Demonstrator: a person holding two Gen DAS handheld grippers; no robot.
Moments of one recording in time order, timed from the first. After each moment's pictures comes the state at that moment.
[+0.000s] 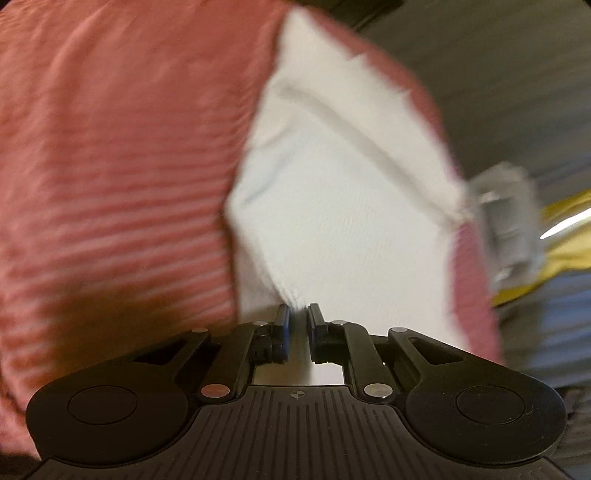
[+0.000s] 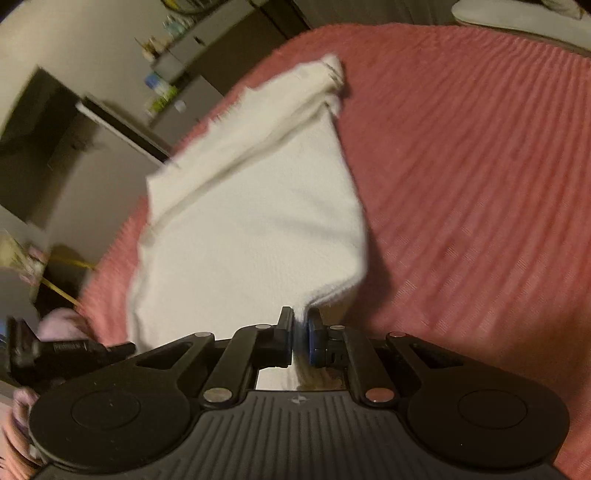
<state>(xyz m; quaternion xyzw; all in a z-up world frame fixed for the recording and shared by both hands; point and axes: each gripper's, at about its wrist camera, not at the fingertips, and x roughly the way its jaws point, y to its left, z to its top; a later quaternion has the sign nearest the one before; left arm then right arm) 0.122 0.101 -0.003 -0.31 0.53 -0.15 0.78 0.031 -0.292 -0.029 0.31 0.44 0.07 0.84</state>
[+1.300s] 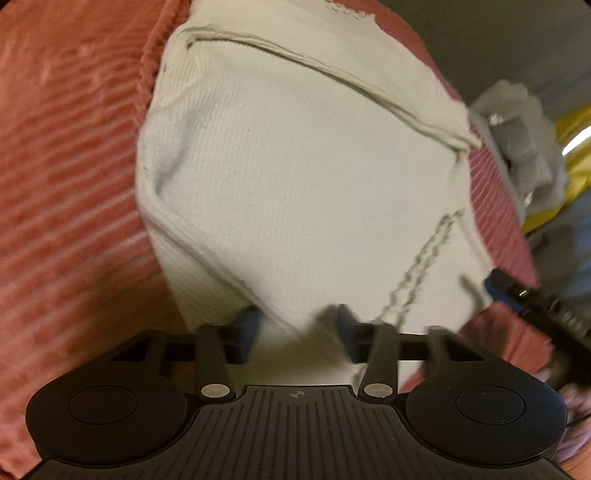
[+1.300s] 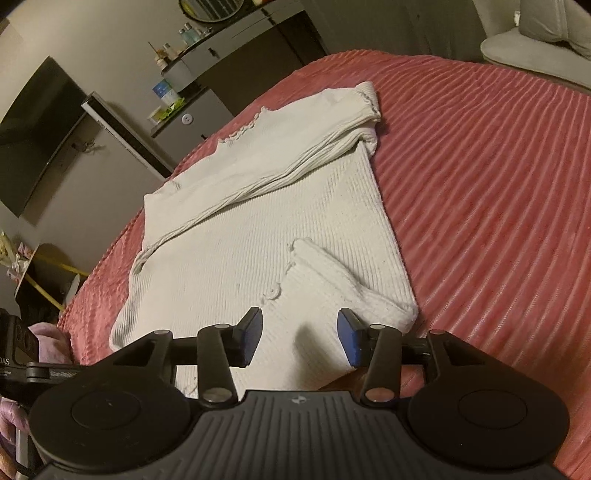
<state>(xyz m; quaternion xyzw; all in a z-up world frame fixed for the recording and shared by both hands) 0.145 0.022 -0.048 -0.16 0.59 -0.18 0.77 0.082 -0.265 -0.038 0.25 0.41 0.05 0.87</state>
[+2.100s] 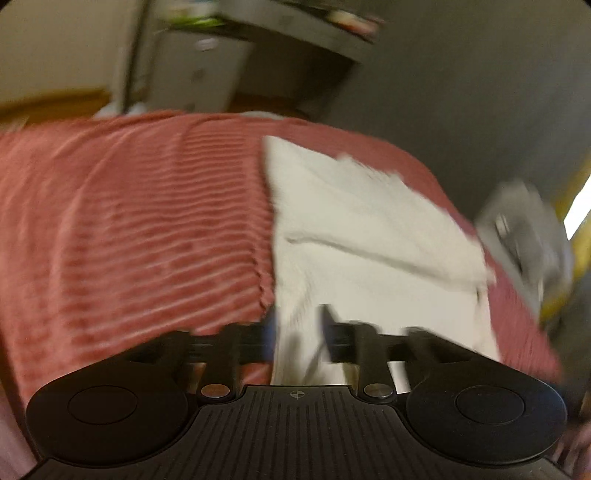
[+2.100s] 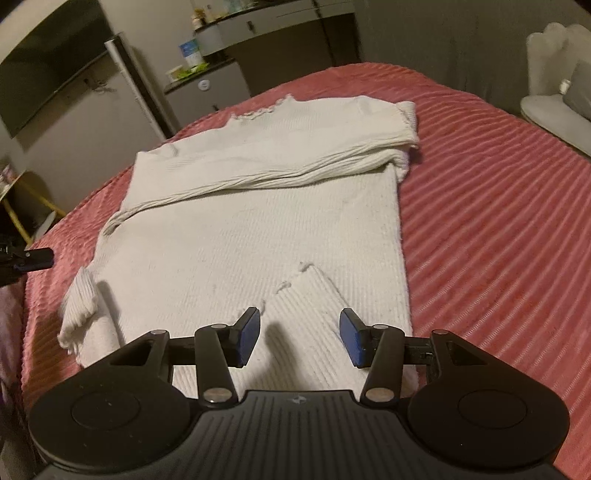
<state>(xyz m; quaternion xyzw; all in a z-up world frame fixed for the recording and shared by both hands) 0.152 0.114 0.007 -0.13 0.40 -0.15 0.89 0.118 -0.243 -0.044 0.12 0.42 0.07 0.90</state>
